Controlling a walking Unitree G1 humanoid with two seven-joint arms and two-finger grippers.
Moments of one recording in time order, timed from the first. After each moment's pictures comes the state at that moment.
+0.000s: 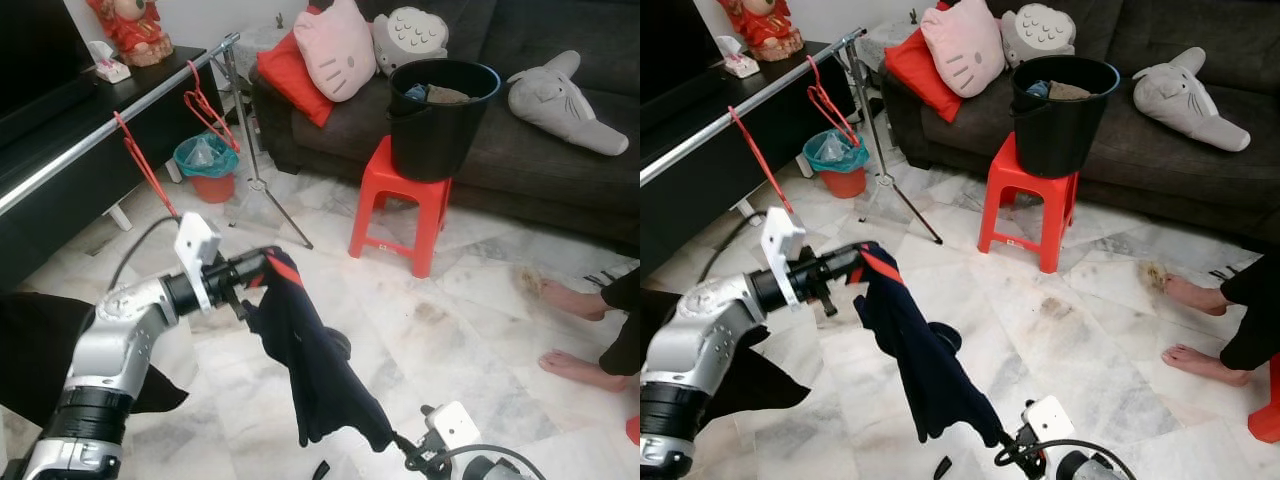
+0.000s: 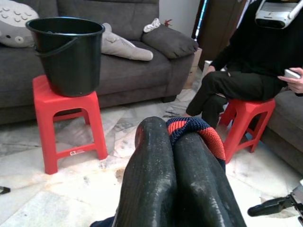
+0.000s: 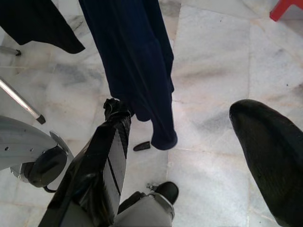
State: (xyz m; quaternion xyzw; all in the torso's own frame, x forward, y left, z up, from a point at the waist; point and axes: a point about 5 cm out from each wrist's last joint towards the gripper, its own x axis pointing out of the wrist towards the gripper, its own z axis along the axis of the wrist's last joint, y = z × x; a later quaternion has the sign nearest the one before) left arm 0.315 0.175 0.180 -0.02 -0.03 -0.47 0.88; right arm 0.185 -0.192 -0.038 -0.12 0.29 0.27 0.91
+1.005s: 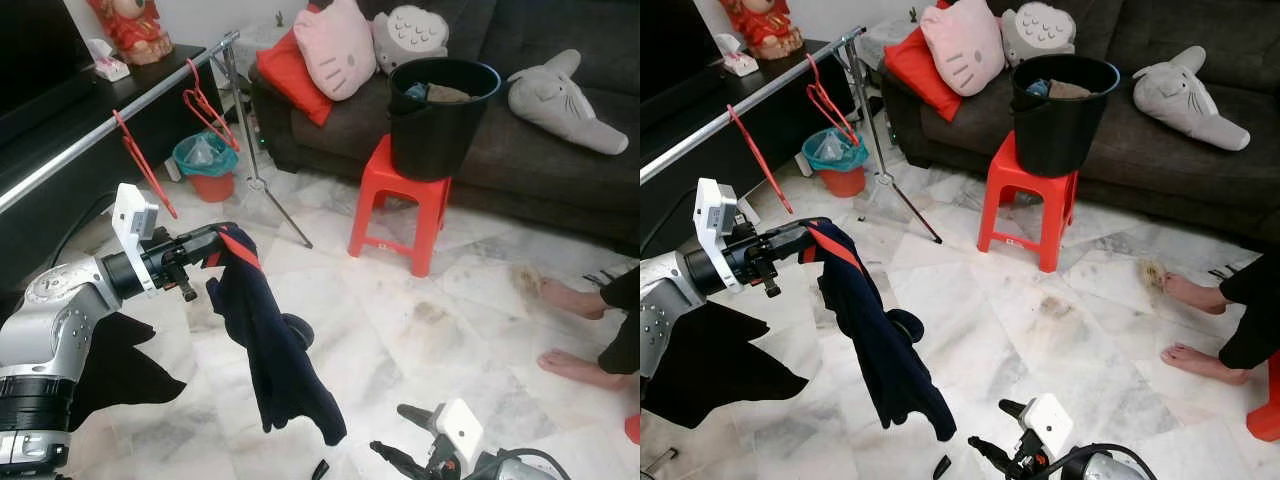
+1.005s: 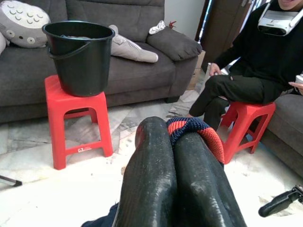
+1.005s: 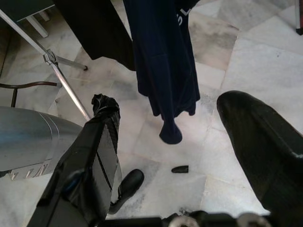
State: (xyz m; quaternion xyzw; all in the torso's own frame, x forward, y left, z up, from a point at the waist) left arm 0.308 0.216 0.206 -0.02 -0.02 -0.47 0.88; right arm 0.181 -0.182 0.001 -0.06 0.24 0.42 0.88
